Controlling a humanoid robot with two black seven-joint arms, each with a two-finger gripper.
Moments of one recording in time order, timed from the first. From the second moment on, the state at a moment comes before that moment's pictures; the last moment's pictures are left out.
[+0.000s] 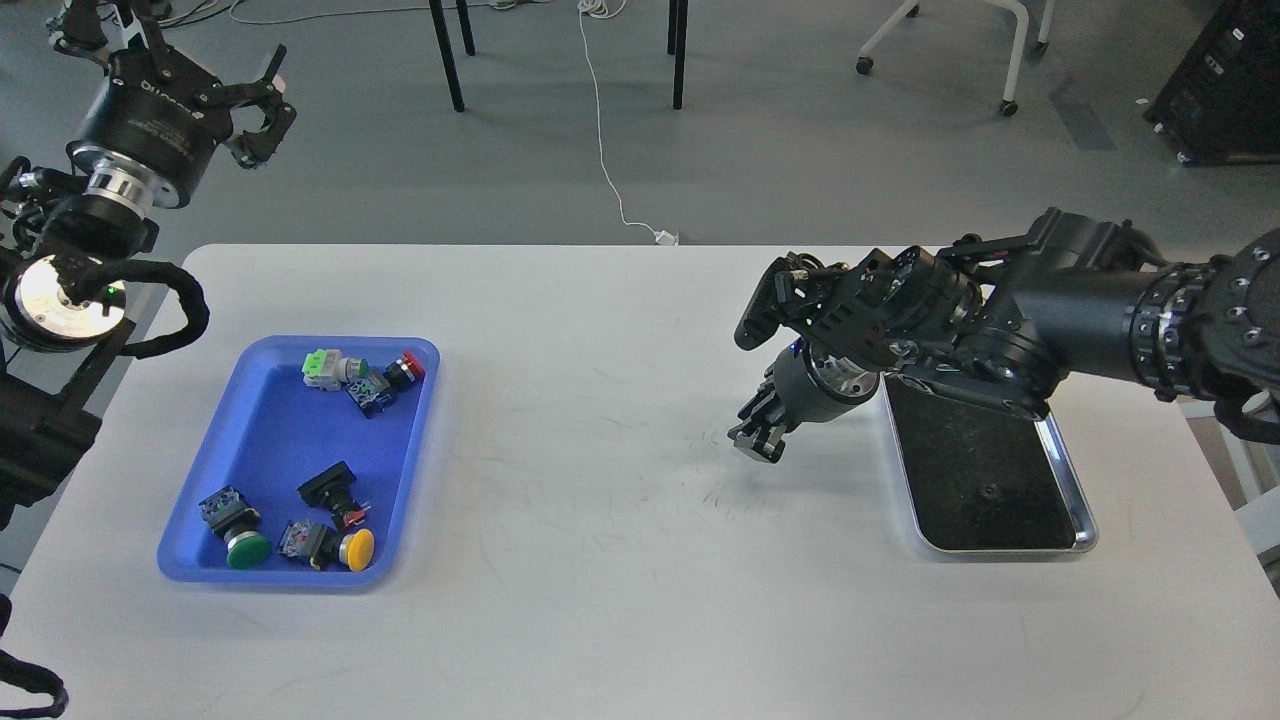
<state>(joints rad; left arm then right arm) -0.70 0.53 -1.06 -0.98 -0.02 -0.29 -0.19 1.49 -0.17 -0.69 0.87 -1.47 0.30 0.49</state>
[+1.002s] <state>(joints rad) -0.71 0.52 -1.05 -1.01 -0.02 -0.26 -0.19 1.27 -0.53 -0.63 0.80 -1.65 0.18 0.49</state>
